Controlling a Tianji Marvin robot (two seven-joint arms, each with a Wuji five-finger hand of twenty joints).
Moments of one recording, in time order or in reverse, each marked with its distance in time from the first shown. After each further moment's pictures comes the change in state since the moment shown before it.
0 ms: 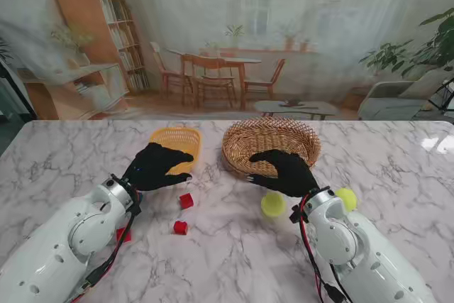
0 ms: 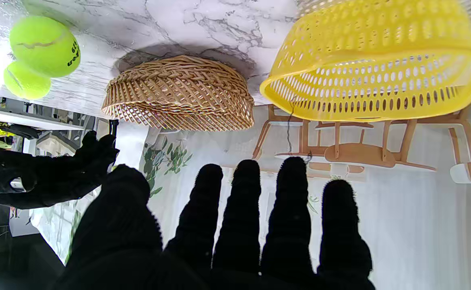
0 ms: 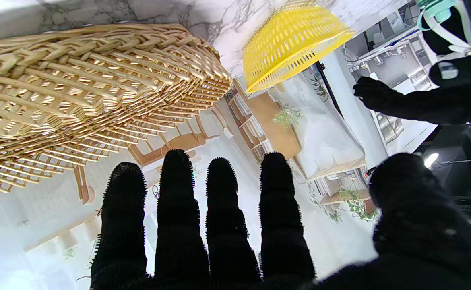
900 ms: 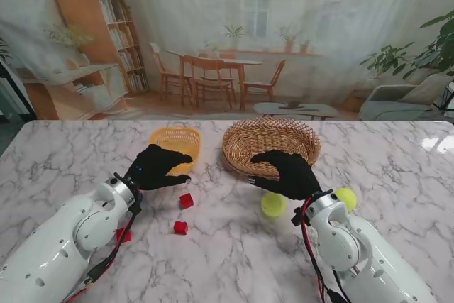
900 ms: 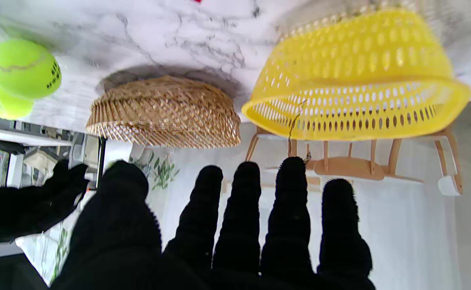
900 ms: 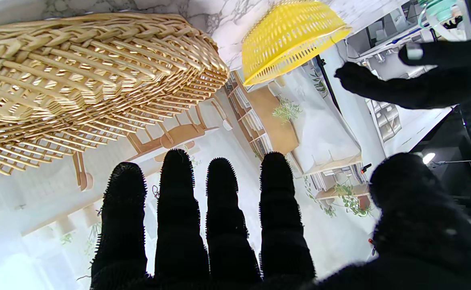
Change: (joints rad) left arm -0.046 0.005 0.042 0.055 0.007 0.038 -0.025; right arm -0.048 0.001 0.028 -0.049 -0.044 -0.001 -0.024; left_hand -0.002 -0.045 -0.005 0.000 -0.017 0.003 -0.020 -0.013 -0.023 0.000 -0.025 -0.010 0.000 -0.007 0.000 -0.014 0.010 0.000 0.000 0.000; right_hand 0.000 0.000 0.000 0.000 0.000 0.000 0.000 0.000 0.000 0.000 0.000 0.000 0.000 0.000 0.000 0.000 0.000 0.000 0.000 0.000
